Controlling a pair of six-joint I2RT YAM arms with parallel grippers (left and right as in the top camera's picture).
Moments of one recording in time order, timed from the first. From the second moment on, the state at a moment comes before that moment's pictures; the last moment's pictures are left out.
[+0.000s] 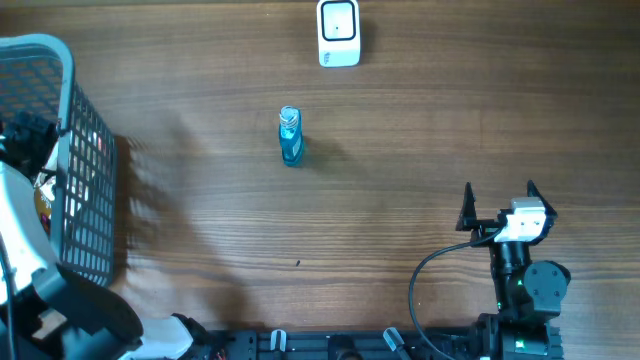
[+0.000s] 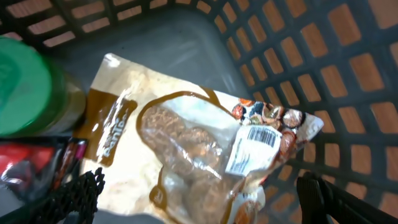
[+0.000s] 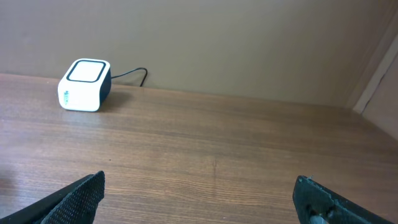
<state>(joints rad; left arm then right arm) 0.67 1.61 1.33 -0.70 -0.03 -0.53 -0.11 0.07 0.01 0.00 -0.09 -0.12</state>
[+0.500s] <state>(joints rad) 0.67 1.89 1.35 -0.66 0.17 -0.43 -0.11 0.07 0.01 0.00 -0.09 -0.12</state>
